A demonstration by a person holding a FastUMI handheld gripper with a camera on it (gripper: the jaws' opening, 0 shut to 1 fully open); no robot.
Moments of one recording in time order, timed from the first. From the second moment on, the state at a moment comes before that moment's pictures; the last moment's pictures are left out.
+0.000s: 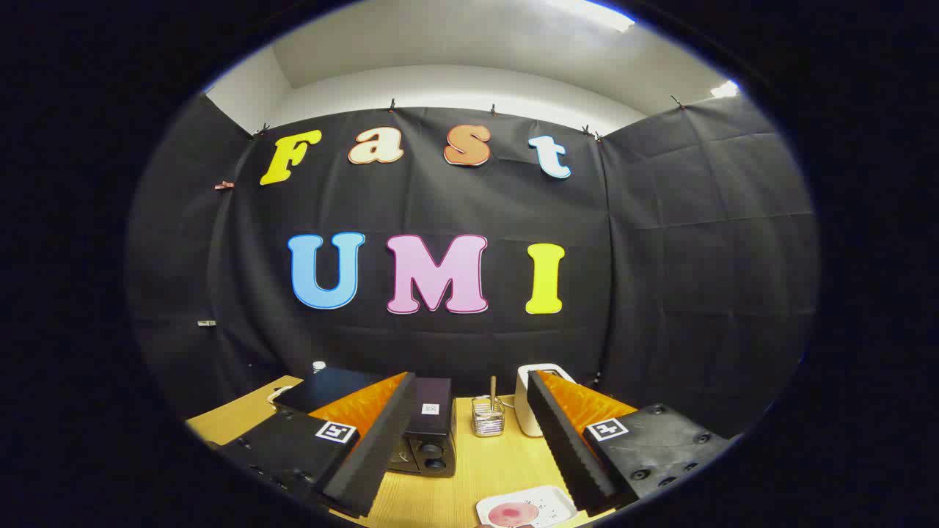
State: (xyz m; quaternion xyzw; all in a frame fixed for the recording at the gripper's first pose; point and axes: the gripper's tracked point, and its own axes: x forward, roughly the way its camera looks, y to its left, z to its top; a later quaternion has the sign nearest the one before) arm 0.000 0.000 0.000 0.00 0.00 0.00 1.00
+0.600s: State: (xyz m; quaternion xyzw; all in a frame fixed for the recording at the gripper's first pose) arm 0.004 0.008 -0.004 -0.02 0.00 0.00 1.00
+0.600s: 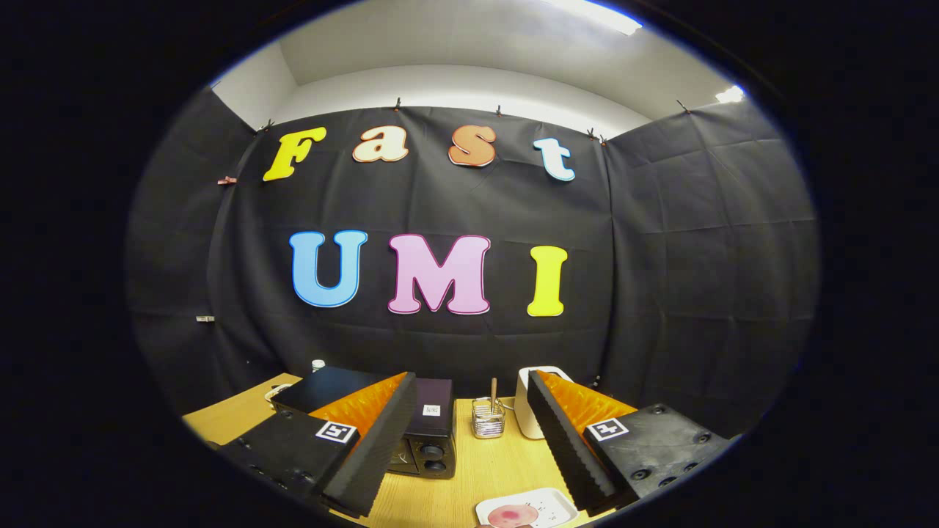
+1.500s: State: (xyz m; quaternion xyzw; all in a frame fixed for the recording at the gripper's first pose) arm 0.033 0.022 -0.024 -0.01 0.02 0.00 1.00
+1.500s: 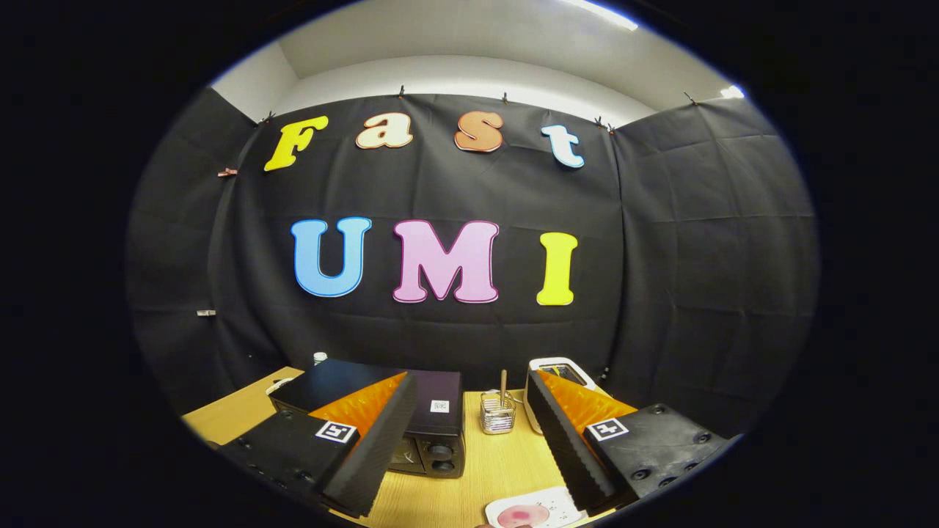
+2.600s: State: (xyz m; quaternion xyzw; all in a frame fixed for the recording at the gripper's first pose) arm 0.079 0.197 -0.153 0.00 0.17 0.05 0.98
